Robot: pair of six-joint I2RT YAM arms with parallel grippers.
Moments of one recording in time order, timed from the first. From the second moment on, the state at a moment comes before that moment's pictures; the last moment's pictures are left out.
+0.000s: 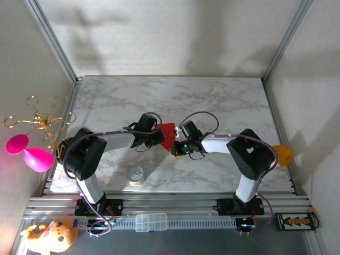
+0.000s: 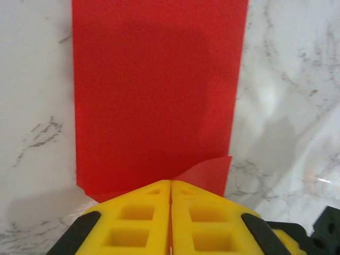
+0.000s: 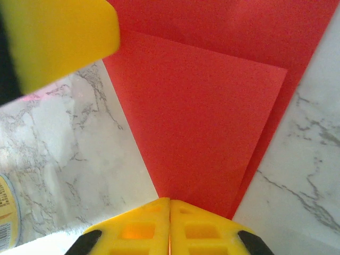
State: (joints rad) left arm -0.55 1.76 0.90 -0.06 0.23 -0.88; right arm 0.70 1.78 0.85 -0.07 -0.41 0.46
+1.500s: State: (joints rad) left arm -0.55 1.81 0.90 -0.06 0.17 -0.90; right arm 0.70 1.81 0.87 -0.06 -0.47 0.47
